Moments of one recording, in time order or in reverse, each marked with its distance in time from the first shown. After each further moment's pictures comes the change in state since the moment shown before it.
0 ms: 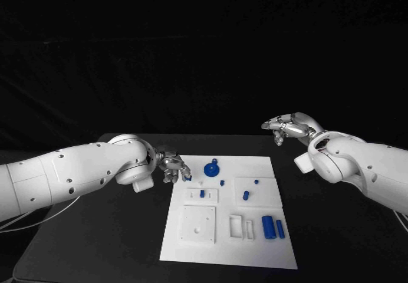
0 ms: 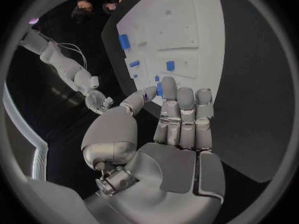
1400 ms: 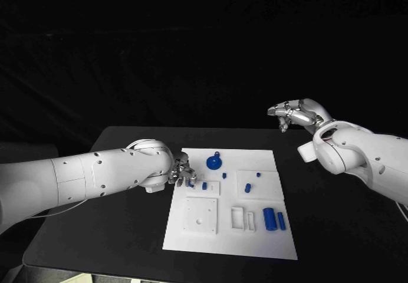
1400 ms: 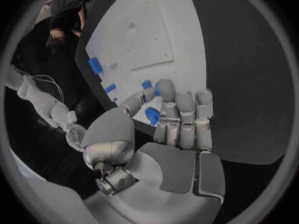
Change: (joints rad) left arm -0.036 0.132 -0.081 -0.071 -0.211 -0.013 -0.112; left_hand -0.080 -0.004 0.088 -0.006 -0.019 0.035 0.000 -0.027 0.086 0.035 -0.015 0.057 0.046 0.034 -0.010 0.045 0.026 0.000 0.016 -0.002 0.042 0.000; right arm 0.006 -0.006 0.005 0.024 0.009 -0.068 0.035; right_hand 0.004 0.012 -0.011 -0.028 0.110 -0.010 -0.001 0.002 0.000 -0.007 0.000 -0.009 -0.047 -0.034 0.008 -0.004 -0.050 0.016 -0.021 0.022 -0.025 0.015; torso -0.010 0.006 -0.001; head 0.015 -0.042
